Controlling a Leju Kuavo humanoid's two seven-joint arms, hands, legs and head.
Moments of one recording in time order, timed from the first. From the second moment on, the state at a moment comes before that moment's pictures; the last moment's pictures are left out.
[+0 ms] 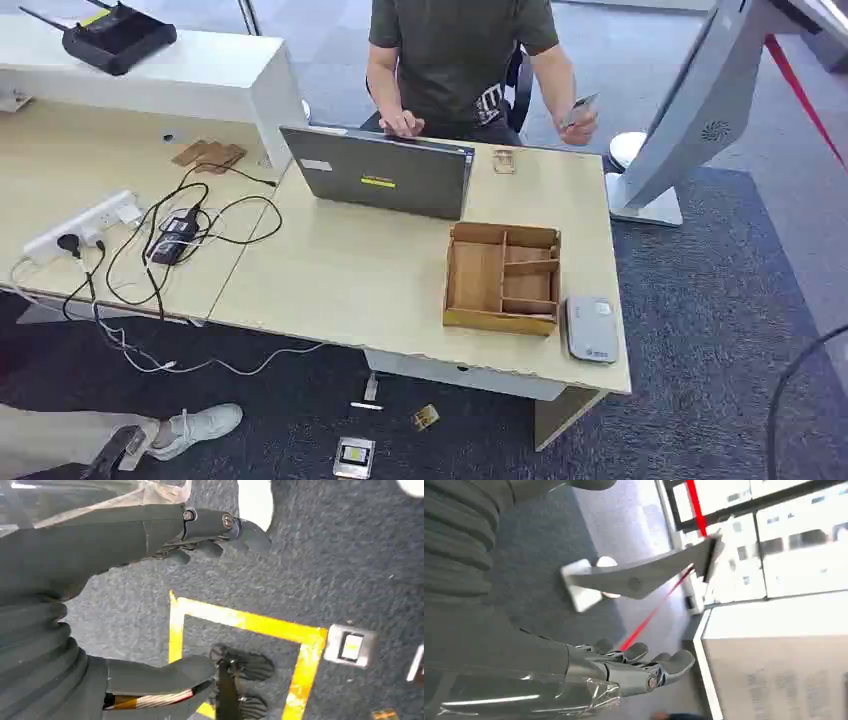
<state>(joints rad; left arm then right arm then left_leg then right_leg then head) -0.21 0.42 -0.40 -0.20 0.73 -0.27 -0.02 -1.01 -0.57 0.15 -0.32 -0.45 -0.10 -0.43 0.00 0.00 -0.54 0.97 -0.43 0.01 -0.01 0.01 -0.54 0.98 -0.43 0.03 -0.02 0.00</state>
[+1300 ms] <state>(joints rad) -0.30 0.36 -0.43 -0.20 0.73 -0.27 0.15 -1.29 -0.09 0.80 -0.32 0.86 -0.33 -0.17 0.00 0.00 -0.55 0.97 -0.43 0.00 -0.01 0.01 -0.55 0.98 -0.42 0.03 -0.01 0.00</state>
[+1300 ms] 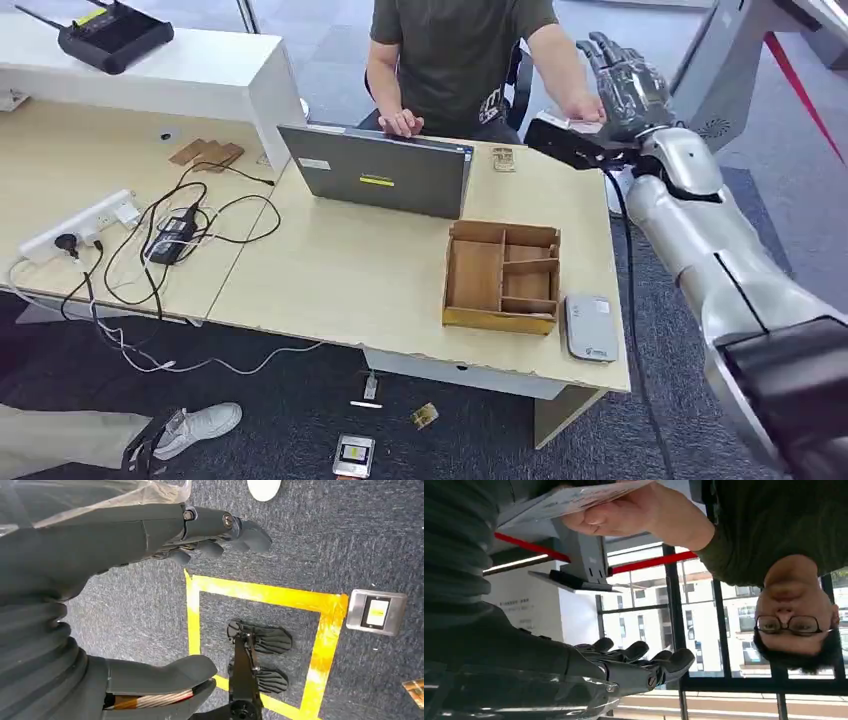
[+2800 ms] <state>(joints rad) -0.26 0.36 -0.43 -0.20 0.77 -0.25 0.10 -1.22 -0.18 0.69 -0.29 0.79 -0.24 -0.13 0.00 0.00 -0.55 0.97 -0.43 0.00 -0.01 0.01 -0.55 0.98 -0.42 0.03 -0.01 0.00</state>
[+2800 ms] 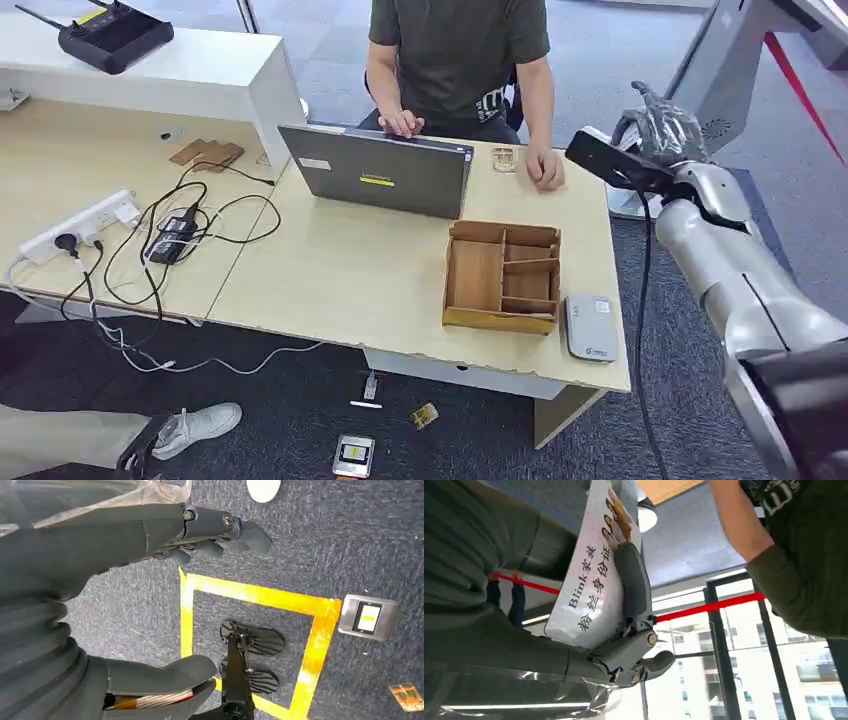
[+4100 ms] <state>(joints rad) -0.21 0.39 -0.40 -0.20 0.80 -0.26 0.07 -0.85 -0.29 0.52 -0.32 0.86 -0.17 -0.13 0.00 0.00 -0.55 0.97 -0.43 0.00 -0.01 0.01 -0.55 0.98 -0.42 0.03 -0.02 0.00</state>
